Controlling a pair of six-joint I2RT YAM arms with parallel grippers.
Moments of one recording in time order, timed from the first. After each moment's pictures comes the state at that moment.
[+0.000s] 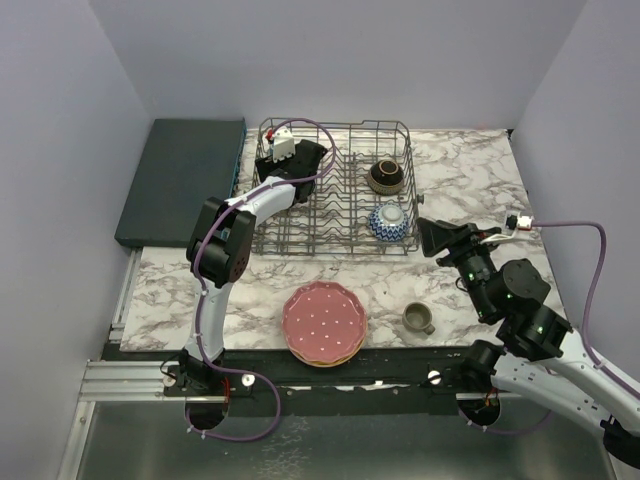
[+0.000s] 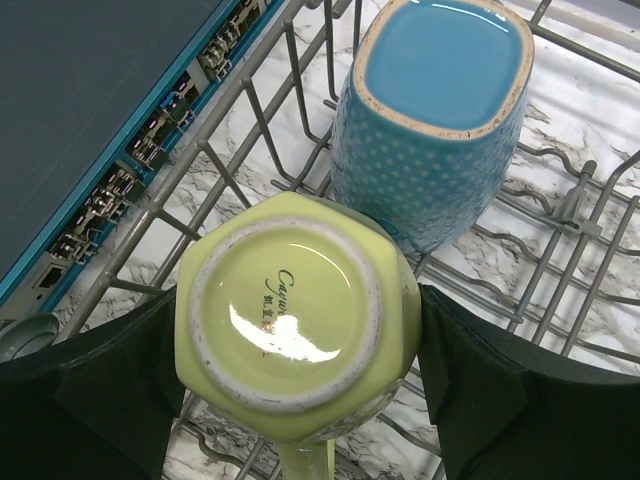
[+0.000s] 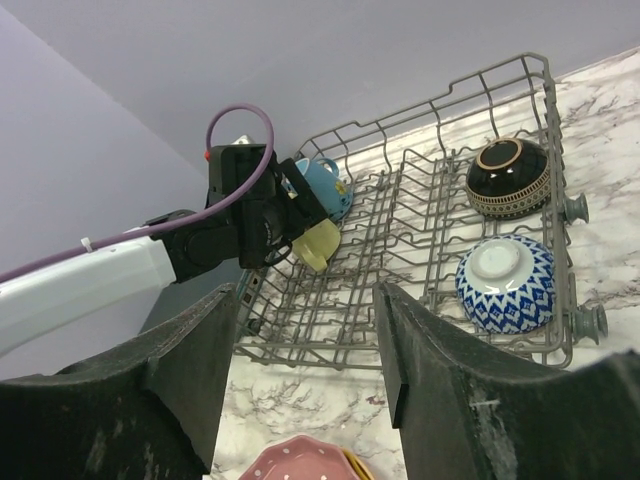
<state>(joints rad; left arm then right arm) -0.47 2.16 1.64 -0.21 -0.85 -0.58 0.90 0.51 0.68 -0.07 0.64 0.54</state>
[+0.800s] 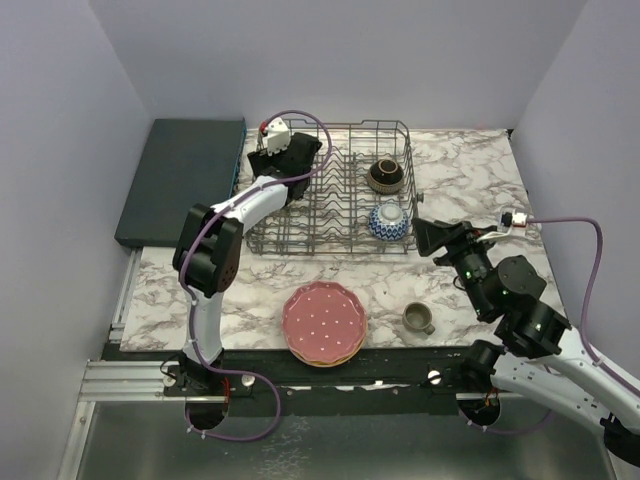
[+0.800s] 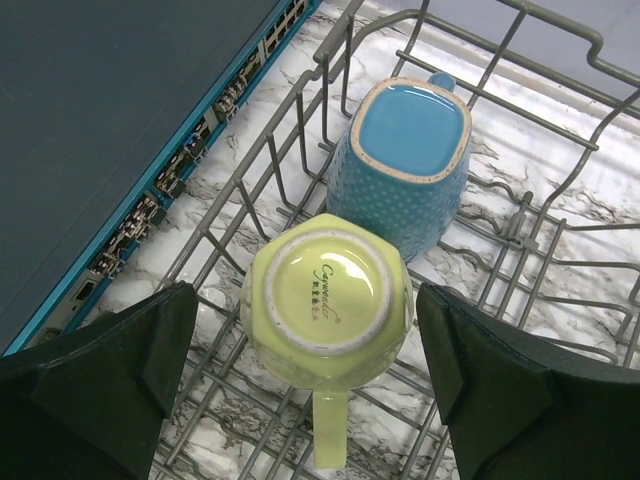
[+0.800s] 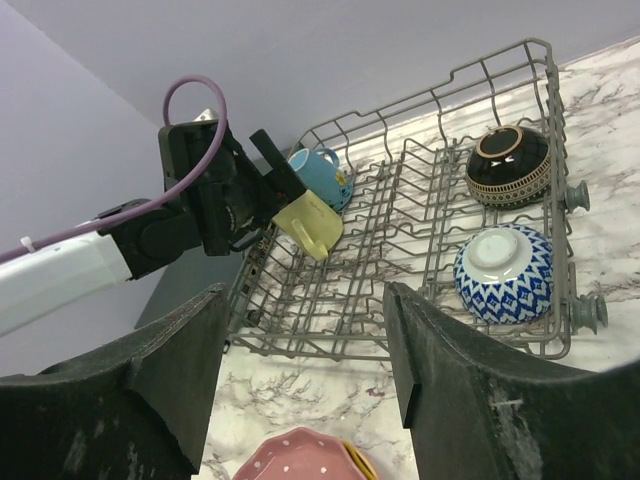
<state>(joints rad) -0.47 2.04 1.58 -0.18 -0.83 -0.56 0.90 0.54 0.69 -0.08 0.63 0.55</state>
